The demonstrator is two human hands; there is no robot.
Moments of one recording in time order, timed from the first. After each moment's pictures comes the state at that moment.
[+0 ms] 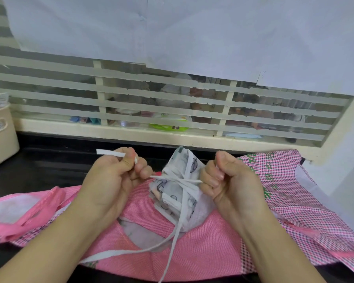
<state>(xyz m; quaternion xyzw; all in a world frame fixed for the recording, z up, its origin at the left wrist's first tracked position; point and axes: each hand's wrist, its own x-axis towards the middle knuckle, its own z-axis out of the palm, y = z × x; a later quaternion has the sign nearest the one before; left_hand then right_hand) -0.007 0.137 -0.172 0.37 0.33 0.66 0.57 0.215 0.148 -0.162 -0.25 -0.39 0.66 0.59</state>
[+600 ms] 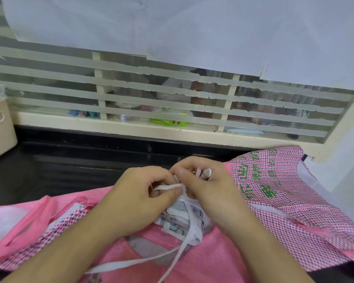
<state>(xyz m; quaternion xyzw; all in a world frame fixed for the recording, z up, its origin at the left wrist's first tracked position) 0.009 0.117 -0.185 0.74 0.47 0.40 0.26 0.198 0.133 -0.169 -0.39 -0.69 0.40 0.46</state>
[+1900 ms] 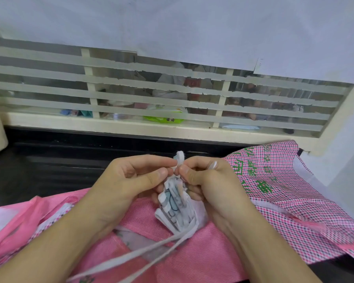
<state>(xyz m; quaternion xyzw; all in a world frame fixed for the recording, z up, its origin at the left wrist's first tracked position) 0.013 0.117 -0.177 0.54 0.38 0.52 0.54 0.199 0.128 -0.159 -0.41 -0.50 0.60 0.48</state>
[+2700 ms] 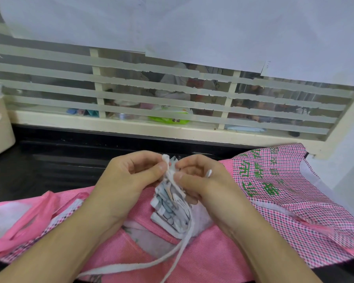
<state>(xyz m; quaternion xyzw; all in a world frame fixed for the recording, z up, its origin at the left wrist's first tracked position) 0.009 0.124 -0.182 0.50 0.43 0.57 0.49 0.196 0.135 -0.171 -0.44 -0.57 0.53 0.43</state>
